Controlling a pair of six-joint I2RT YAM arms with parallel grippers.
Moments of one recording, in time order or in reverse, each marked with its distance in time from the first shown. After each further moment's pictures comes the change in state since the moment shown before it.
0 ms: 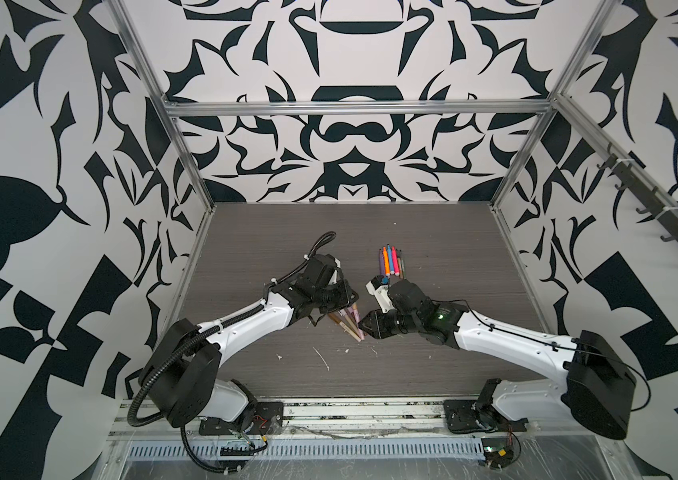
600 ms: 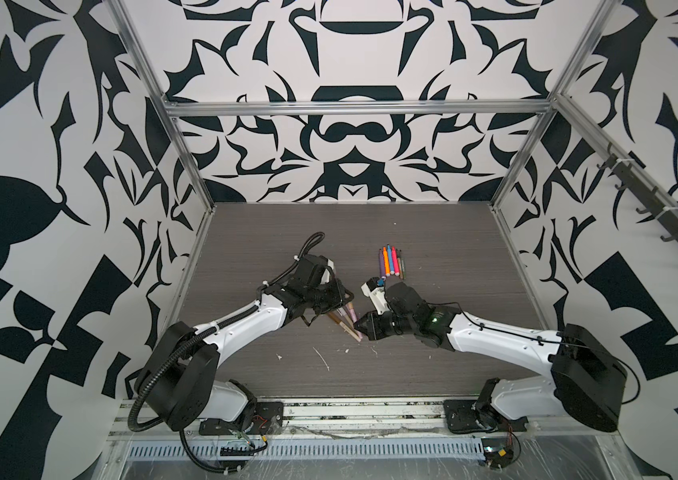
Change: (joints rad) left arm 0.088 -0.022 -0.045 0.030 0.098 -0.017; right arm 0.002 0.036 -0.064 0.177 -0.034 0.024
